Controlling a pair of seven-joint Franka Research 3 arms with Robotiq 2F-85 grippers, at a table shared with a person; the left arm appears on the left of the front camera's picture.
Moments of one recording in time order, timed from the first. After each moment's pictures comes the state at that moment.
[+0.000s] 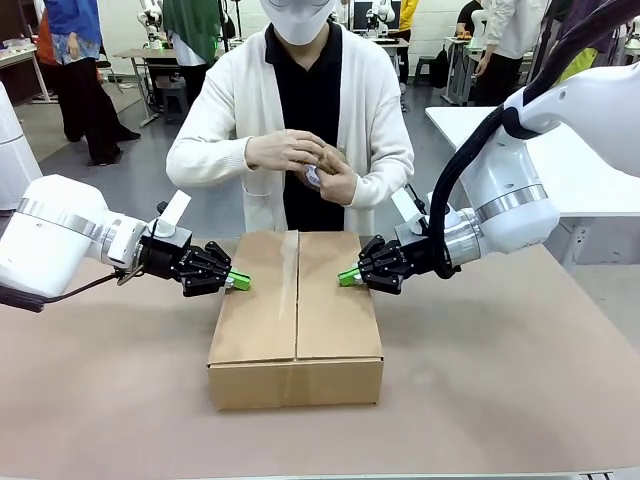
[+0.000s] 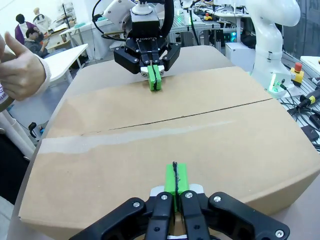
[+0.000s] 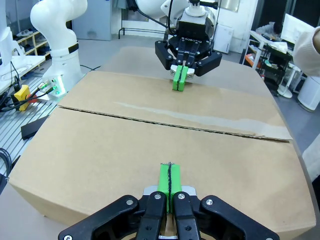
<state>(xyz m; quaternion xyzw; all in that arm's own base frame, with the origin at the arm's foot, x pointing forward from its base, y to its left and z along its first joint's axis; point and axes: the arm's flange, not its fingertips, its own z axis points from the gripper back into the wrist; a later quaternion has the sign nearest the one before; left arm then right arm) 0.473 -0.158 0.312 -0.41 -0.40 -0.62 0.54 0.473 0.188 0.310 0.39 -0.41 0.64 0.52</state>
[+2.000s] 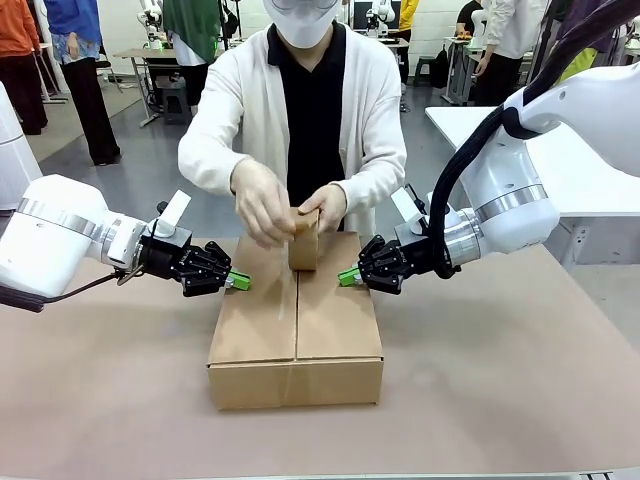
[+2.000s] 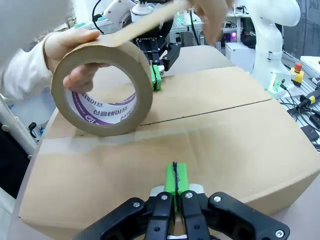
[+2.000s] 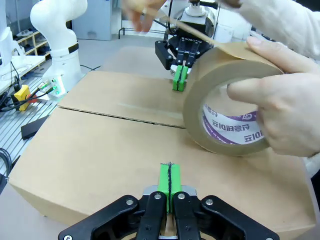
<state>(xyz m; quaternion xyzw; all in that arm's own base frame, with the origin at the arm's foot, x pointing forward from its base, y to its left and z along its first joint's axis) 0.473 -0.158 0.312 -0.41 -0.40 -0.62 0.54 0.473 0.188 0.310 0.39 -0.41 0.64 0.52</state>
